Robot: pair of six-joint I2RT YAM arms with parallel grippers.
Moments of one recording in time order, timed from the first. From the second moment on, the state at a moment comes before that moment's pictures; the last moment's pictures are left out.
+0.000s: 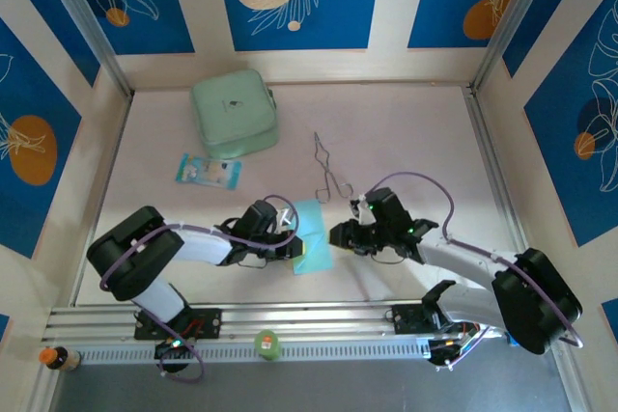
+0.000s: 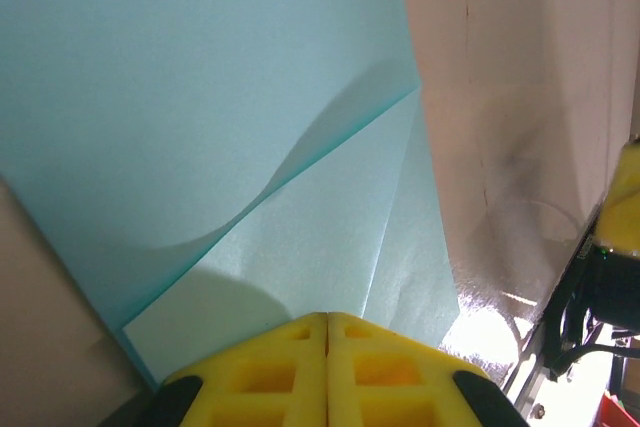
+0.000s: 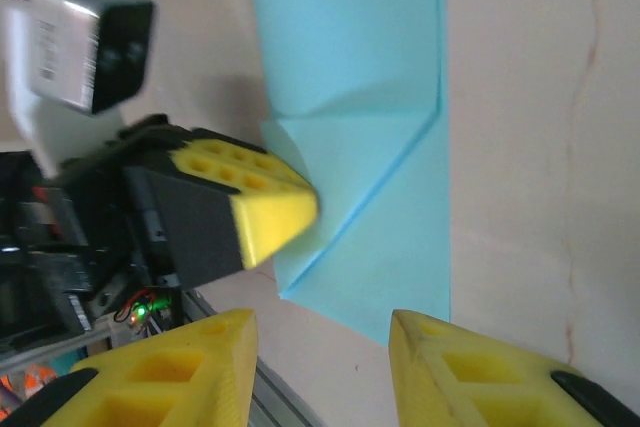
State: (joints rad) left arm -0.80 1.57 0.46 0.32 0.46 -0.88; right arm 0.58 1.17 0.44 -0.11 -0.58 0.82
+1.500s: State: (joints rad) left arm -0.81 1.54 0.42 0.36 0.35 -1.02; right arm 0.48 1.26 0.43 -0.01 -0.85 0.56
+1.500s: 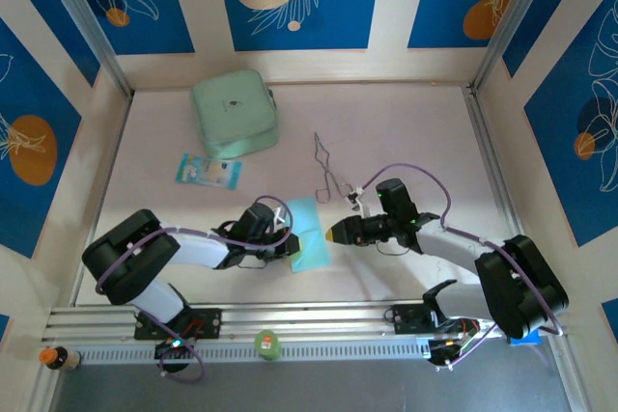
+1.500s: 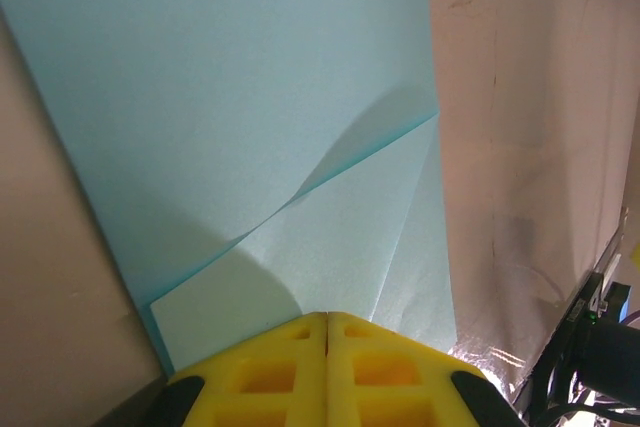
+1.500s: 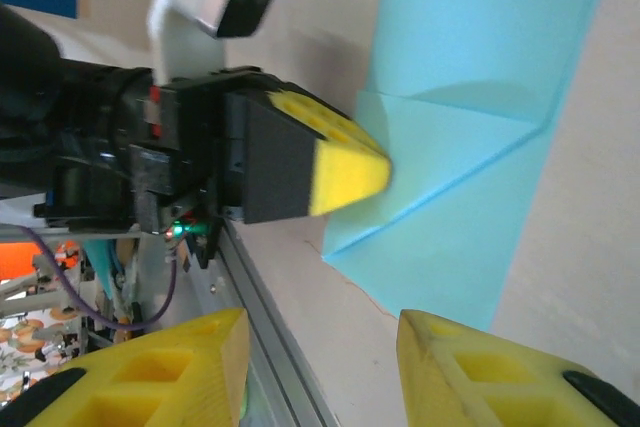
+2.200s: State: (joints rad) left arm -0.83 1.54 0.38 0.44 0.30 -1.09; right arm 0.79 1.33 0.44 -0.09 -0.41 0.96
